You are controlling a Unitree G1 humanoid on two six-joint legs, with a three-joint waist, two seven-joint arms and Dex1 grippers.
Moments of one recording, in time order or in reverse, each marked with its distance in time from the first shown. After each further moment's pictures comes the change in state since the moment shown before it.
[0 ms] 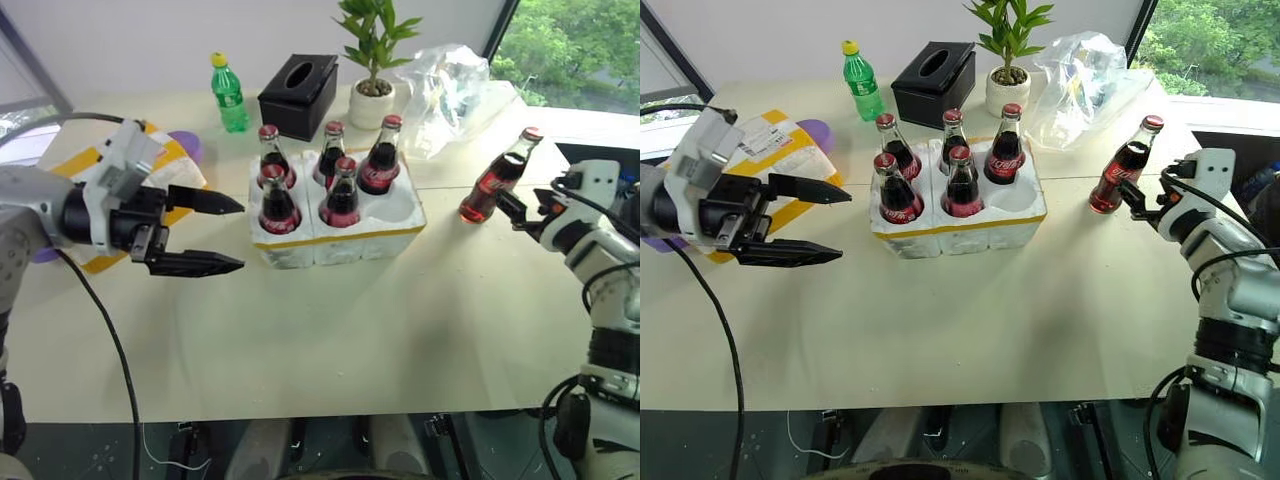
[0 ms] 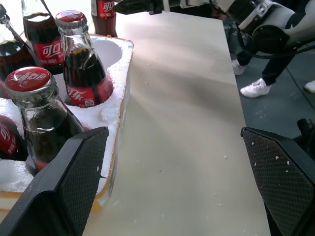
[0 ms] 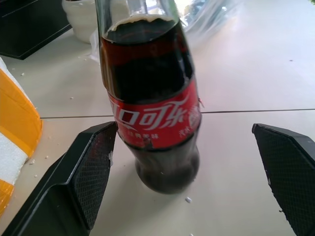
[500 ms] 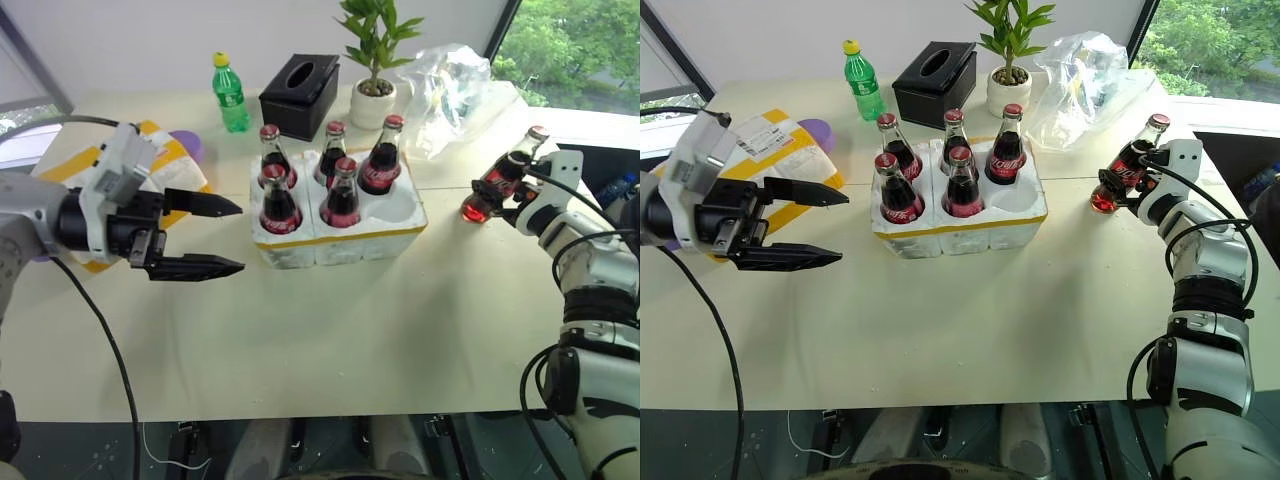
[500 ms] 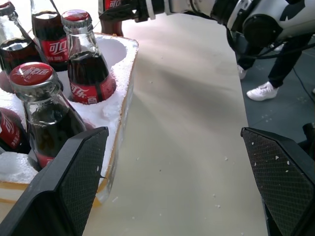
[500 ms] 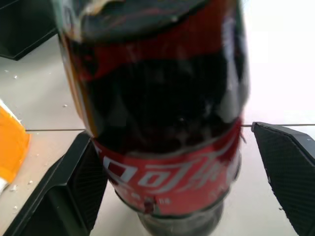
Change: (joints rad) left arm 0.035 0.007 0.036 -0.051 -0.043 0.024 0.050; right arm -0.222 0.005 0.097 0.464 -0.069 -0.249 0.081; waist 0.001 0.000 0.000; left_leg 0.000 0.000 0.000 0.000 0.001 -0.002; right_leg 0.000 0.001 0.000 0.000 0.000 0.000
